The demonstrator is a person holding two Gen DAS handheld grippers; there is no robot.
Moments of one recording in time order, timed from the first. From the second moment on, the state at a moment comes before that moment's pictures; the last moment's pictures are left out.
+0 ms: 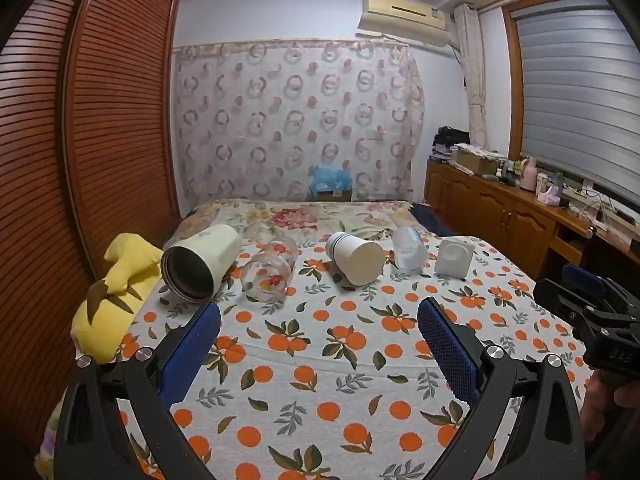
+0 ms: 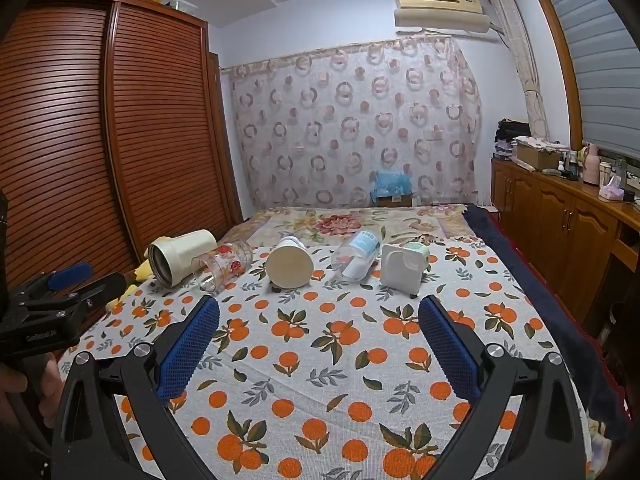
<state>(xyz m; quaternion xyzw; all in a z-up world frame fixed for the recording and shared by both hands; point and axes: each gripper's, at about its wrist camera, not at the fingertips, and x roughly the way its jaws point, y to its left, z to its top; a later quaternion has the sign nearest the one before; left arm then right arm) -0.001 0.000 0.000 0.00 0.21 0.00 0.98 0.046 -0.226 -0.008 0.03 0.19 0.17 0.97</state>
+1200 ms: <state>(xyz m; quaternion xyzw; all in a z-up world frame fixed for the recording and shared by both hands) -0.003 -0.001 0.006 0.00 0.20 0.00 0.98 0.046 -0.225 -0.007 0.03 0.19 0.17 0.97</state>
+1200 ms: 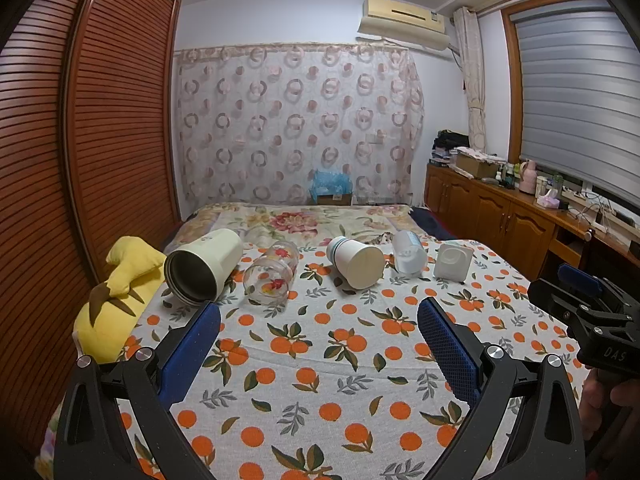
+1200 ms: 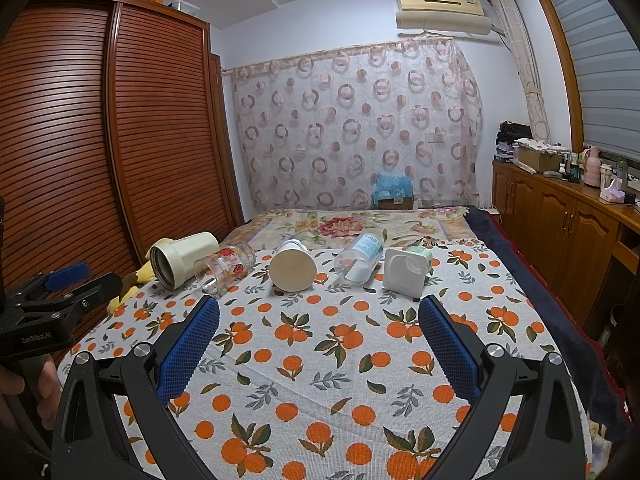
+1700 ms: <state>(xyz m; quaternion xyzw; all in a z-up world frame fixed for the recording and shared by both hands) -0.006 -0.004 0.010 0.00 0.20 0.00 0.98 0.045 -0.225 -0.007 0.03 0.19 0.17 0.97</state>
